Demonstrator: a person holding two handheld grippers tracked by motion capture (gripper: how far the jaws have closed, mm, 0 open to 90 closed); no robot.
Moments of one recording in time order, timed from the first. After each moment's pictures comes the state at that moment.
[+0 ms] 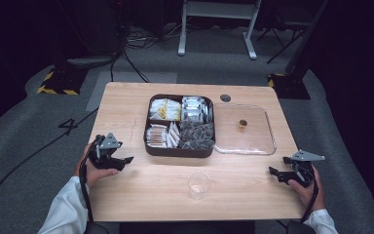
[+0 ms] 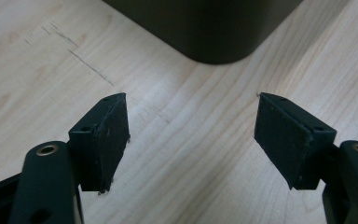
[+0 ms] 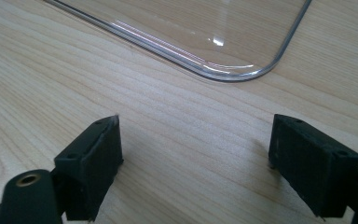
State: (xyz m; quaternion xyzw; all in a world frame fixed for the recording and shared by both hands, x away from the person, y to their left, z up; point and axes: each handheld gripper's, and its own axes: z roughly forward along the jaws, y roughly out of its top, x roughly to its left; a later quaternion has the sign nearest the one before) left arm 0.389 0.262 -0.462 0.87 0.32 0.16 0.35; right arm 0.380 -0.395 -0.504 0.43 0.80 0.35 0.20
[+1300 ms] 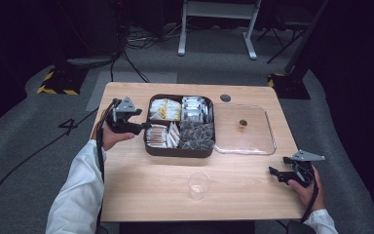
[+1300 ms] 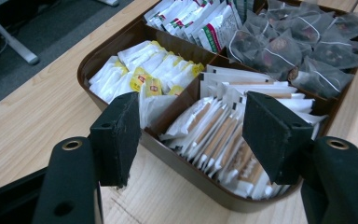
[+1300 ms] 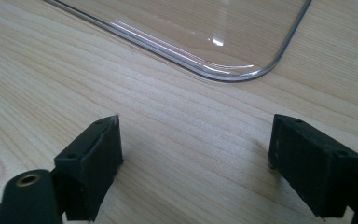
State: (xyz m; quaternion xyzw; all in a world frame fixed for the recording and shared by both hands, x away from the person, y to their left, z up) left arm 0.470 0.214 -0.393 0.86 0.27 0.18 0.39; right arm 0.380 -0.395 -0.504 0.43 0.80 0.35 0.20
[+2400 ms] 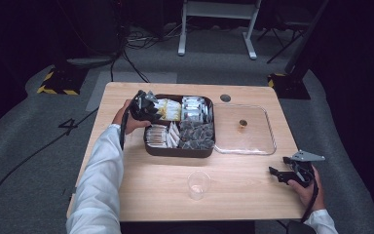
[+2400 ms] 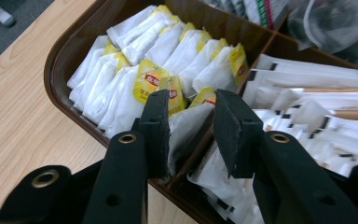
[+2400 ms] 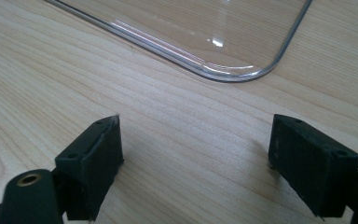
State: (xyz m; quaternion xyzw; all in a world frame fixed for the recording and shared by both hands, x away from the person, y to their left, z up) left arm 0.546 0.167 -0.427 0.90 0.27 0.15 0.29; right arm 0.379 -0.394 -0.504 0.43 0.81 0.35 0.20
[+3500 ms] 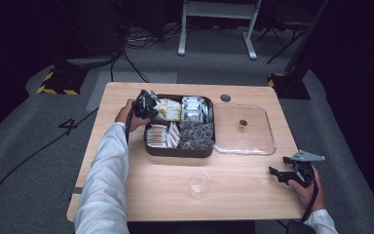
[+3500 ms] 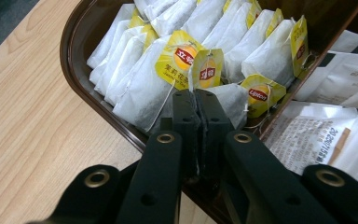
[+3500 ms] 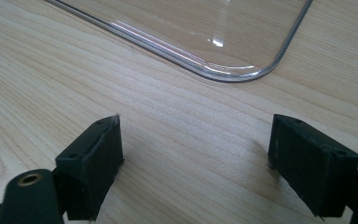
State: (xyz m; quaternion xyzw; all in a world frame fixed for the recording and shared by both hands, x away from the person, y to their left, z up) left arm 0.562 0.163 -0.439 0.91 0.30 0.18 0.24; right arm 0.379 -0.394 -0.504 0.43 0.81 0.35 0.20
